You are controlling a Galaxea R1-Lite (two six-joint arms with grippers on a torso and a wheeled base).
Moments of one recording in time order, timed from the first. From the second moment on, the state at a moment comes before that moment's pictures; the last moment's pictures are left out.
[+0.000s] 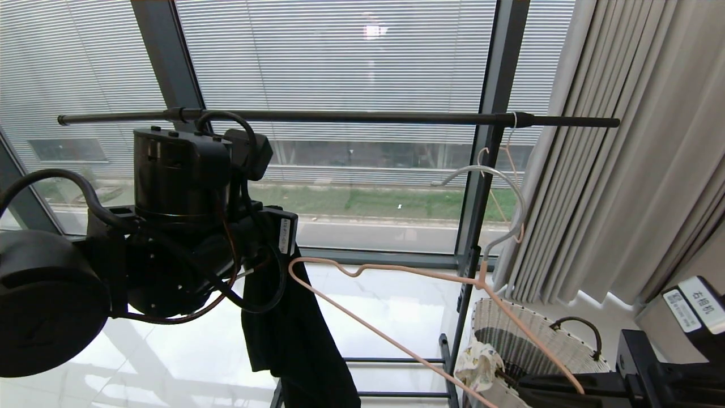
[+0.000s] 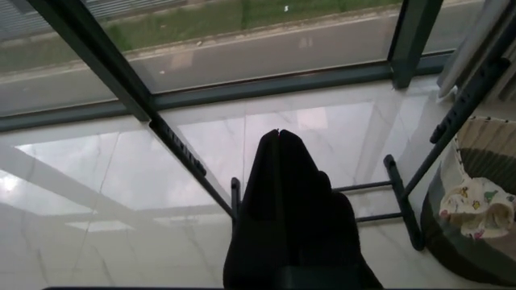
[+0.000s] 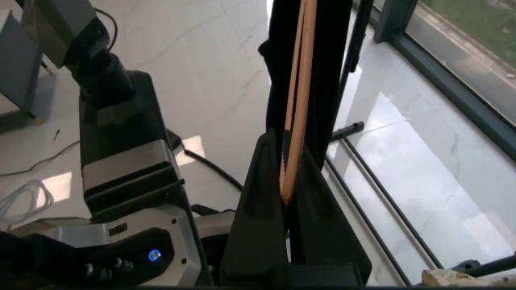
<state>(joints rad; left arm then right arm) -0.57 1.57 -0.93 -0.28 0.47 0.05 0.89 1.16 -0.41 -0.48 0.39 0.01</state>
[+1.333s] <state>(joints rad) -0.84 1.56 -0.99 -0.28 0.42 -0.02 0.91 1.42 -0.52 -0.61 0.39 0.01</state>
